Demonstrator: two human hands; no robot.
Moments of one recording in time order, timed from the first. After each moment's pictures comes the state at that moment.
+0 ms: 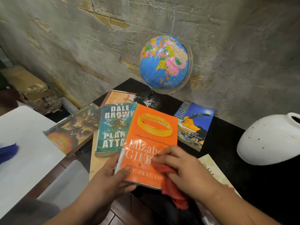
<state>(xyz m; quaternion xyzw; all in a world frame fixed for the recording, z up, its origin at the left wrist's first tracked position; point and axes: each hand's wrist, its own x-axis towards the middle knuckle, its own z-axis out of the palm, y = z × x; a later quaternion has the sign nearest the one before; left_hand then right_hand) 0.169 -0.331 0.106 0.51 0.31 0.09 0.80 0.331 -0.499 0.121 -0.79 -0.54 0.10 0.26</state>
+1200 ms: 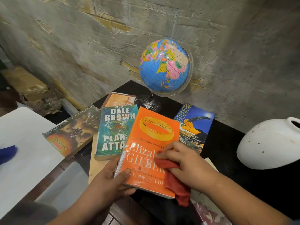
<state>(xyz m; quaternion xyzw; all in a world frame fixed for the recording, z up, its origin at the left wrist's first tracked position) 0.170 -0.328 0.105 0.51 0.30 0.08 0.80 0.355 -0.493 0.130 -0.80 -0.53 0.15 0.23</state>
